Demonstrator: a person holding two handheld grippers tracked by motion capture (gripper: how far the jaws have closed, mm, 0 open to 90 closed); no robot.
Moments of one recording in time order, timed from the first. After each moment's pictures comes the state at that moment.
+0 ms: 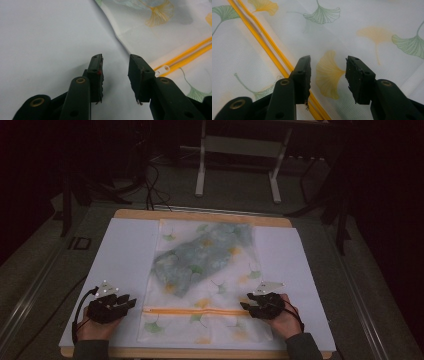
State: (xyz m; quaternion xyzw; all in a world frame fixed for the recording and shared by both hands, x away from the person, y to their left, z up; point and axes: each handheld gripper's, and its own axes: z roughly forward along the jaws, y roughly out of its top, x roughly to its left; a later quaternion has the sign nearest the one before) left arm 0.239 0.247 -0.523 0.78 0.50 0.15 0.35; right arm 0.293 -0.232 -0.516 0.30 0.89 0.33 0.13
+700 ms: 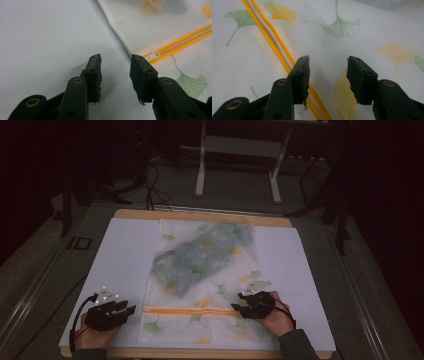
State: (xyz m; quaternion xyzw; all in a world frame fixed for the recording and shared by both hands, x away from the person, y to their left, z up) left arm 0.221 0.243 -0.523 0.78 0.51 0.15 0.34; right arm 0.294 -0.203 -0.514 0.26 0.90 0.33 0.11
